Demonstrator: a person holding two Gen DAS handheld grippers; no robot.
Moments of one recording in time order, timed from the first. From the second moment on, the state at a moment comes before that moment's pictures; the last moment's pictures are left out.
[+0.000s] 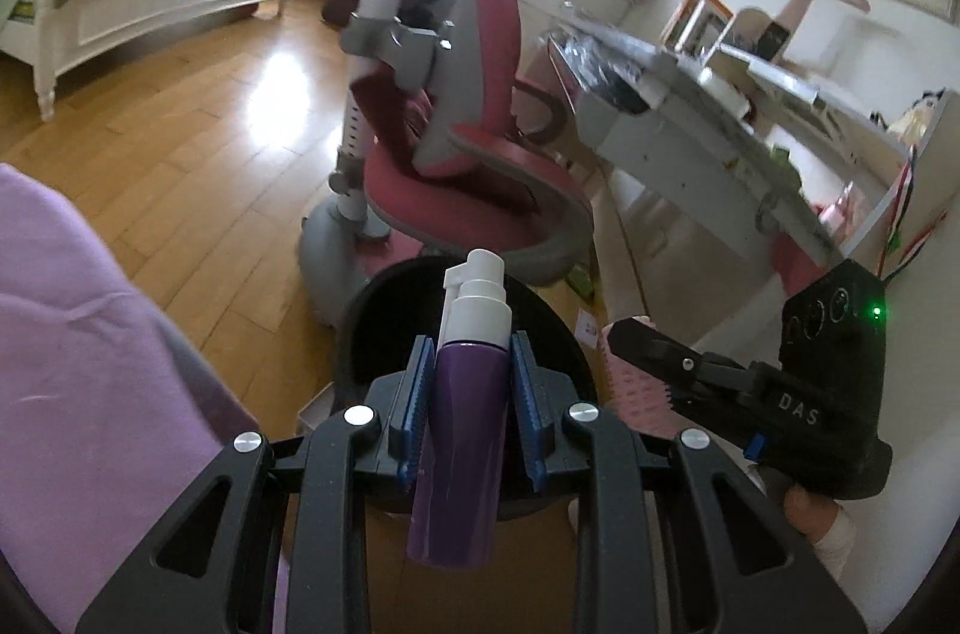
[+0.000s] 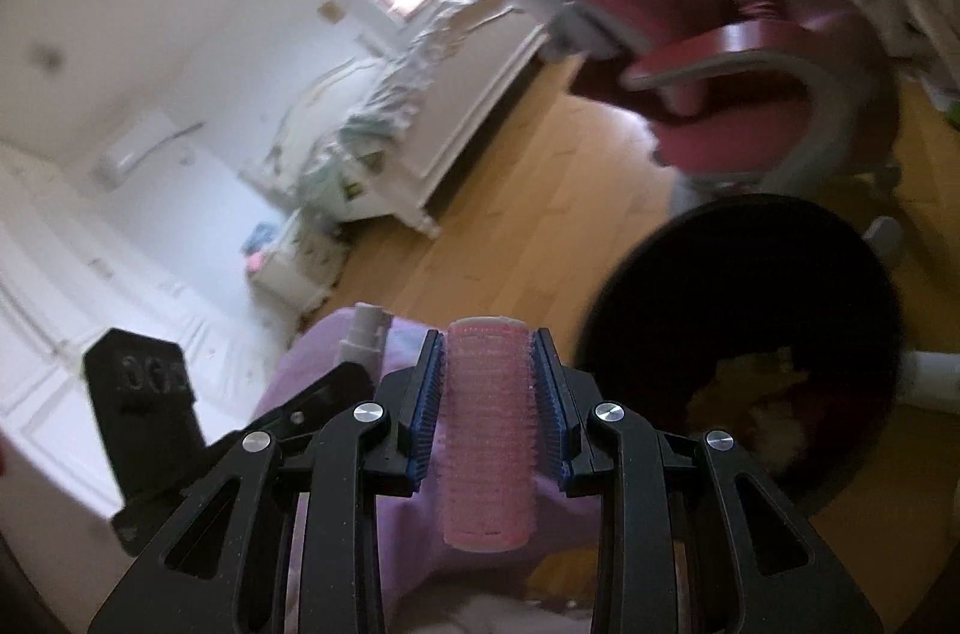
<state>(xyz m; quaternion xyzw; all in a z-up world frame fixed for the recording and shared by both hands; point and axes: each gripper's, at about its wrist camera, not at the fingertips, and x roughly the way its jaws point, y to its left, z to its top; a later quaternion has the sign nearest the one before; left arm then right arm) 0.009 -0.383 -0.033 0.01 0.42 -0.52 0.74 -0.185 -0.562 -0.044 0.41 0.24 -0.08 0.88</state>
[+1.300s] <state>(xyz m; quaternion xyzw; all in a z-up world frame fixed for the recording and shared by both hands) 0.003 -0.414 -0.048 0.06 0.42 -0.50 0.75 -0.199 -0.604 -0.102 0.46 0.26 -0.17 0.83</state>
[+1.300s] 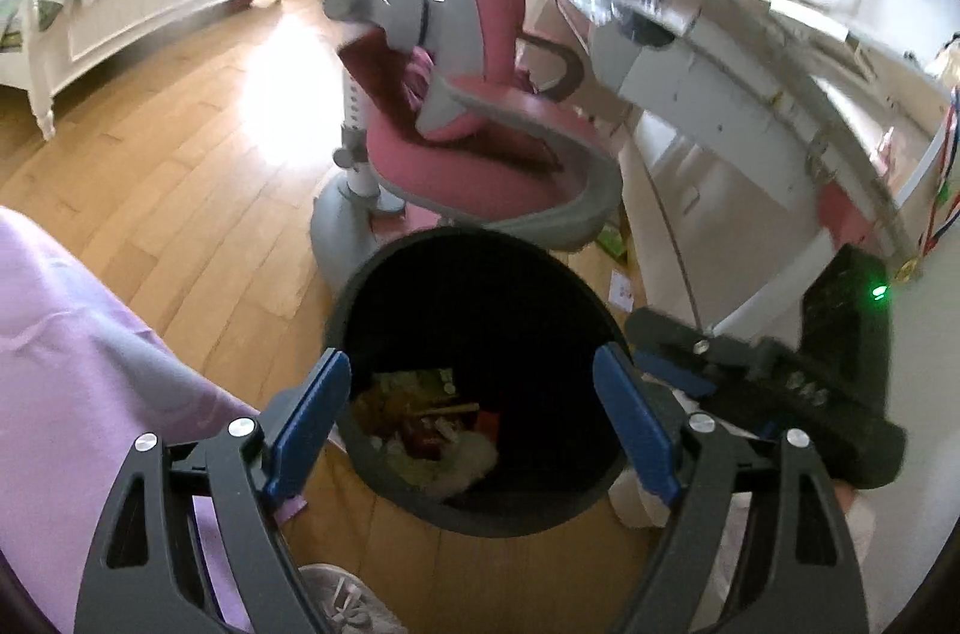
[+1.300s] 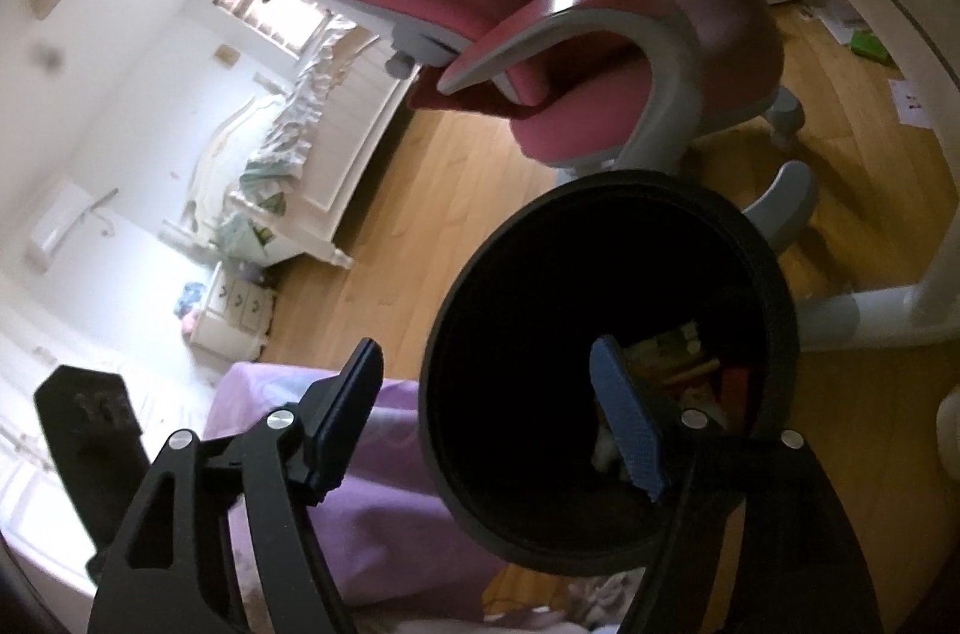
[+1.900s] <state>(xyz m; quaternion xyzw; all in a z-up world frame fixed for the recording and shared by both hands) 0.081 -0.138 -0.008 -0.07 0.39 -0.29 0.87 -0.087 -0.444 -0.050 0.31 0.35 0.01 0.88</state>
